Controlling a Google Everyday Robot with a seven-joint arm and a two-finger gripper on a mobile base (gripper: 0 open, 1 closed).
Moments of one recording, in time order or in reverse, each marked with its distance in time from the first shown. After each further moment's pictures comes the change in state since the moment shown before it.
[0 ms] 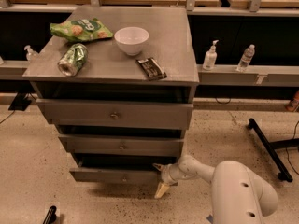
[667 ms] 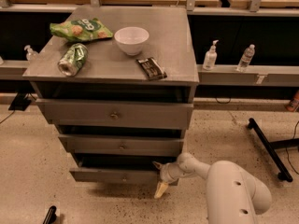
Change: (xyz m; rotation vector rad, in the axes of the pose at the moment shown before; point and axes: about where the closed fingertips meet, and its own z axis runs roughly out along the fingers) arm -0.003 -0.003 0.009 -0.036 -0.017 0.005
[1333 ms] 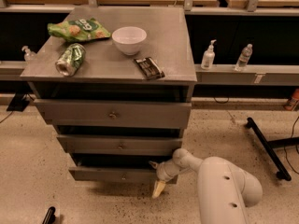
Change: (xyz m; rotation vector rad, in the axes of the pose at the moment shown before) arm -0.025 -0.007 0.008 -0.090 -0.013 -0.031
